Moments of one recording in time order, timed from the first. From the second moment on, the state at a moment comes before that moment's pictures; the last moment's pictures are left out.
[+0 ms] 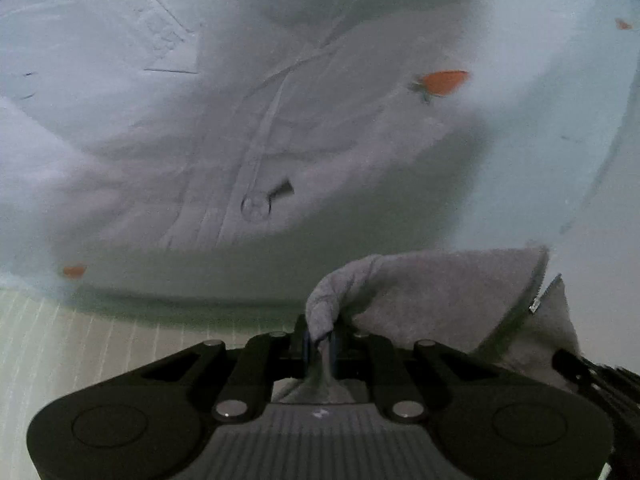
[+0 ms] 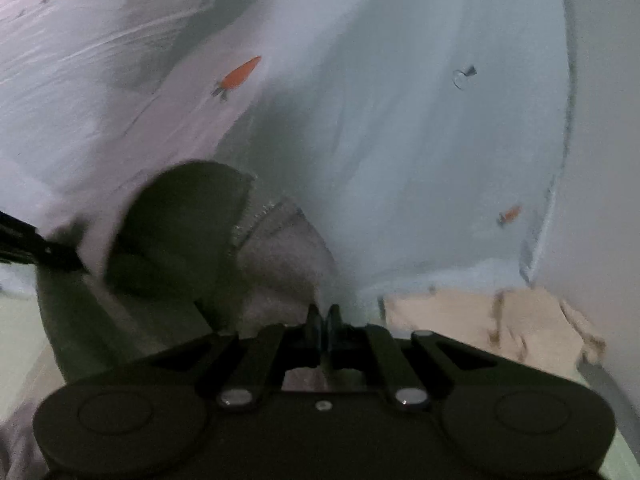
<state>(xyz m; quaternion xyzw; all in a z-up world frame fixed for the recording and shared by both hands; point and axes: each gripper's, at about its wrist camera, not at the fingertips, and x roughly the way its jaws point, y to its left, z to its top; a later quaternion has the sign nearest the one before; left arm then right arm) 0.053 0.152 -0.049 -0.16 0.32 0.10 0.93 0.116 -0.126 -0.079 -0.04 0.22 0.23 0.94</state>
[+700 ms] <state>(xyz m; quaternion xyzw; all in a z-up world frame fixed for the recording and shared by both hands) -0.151 0.144 -0.139 -0.30 0.42 0.18 0.84 -0.007 -0.174 -0.145 -0.04 0.40 0.25 0.88</state>
